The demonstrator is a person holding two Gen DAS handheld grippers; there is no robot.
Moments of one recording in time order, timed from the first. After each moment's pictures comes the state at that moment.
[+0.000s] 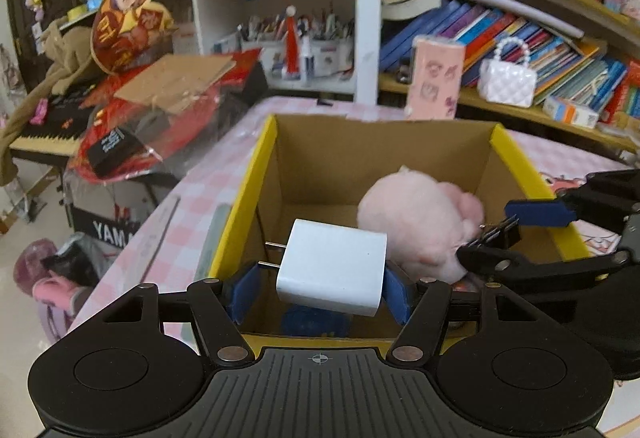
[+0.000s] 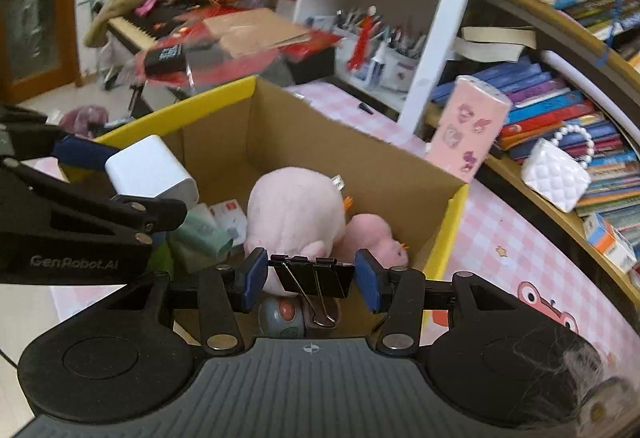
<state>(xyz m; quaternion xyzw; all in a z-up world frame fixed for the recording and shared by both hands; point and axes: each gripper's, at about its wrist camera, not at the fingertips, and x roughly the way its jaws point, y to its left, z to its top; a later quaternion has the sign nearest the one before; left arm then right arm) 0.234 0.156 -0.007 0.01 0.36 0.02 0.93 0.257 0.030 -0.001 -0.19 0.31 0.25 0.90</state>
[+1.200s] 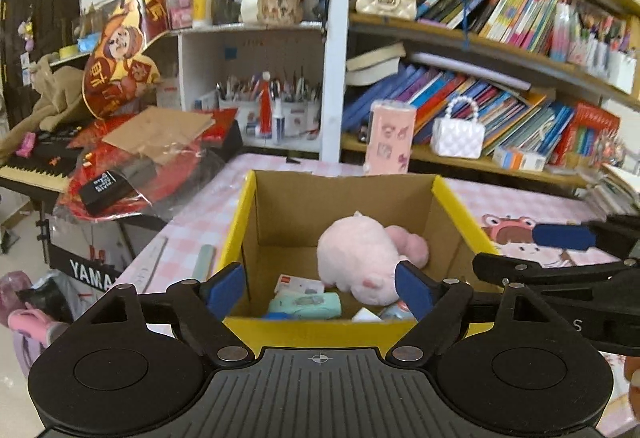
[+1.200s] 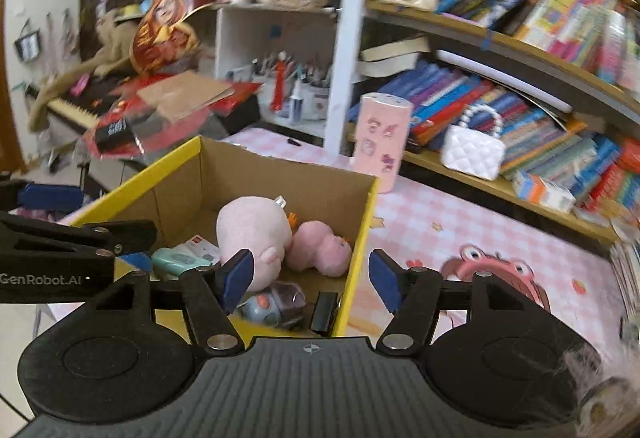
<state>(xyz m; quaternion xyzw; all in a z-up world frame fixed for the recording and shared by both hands) 0.167 0.158 0.028 -0.01 0.26 -0.04 0.96 0.183 -0.006 0.033 -0.08 0.26 0.14 0.95</state>
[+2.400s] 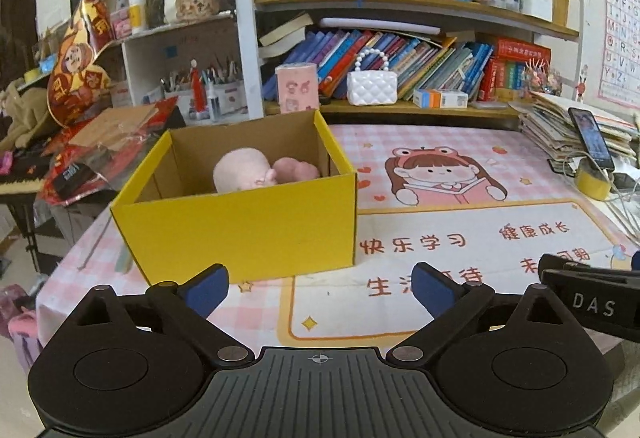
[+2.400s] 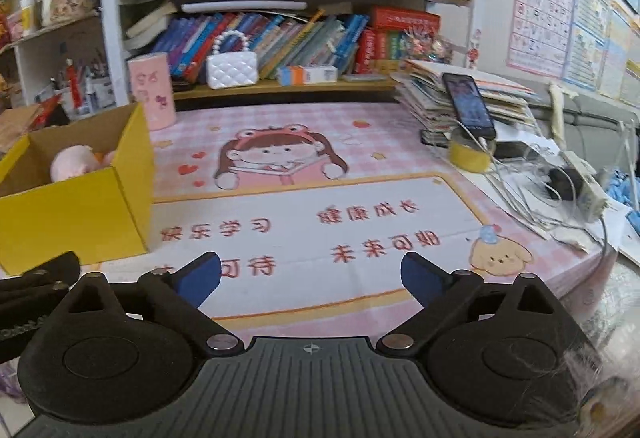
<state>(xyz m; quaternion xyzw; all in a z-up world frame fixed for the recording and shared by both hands) 0.064 0.051 0.003 0.05 0.29 -0.08 0.95 0.022 -0.112 -0.001 0.05 0.30 -0.17 0.94</state>
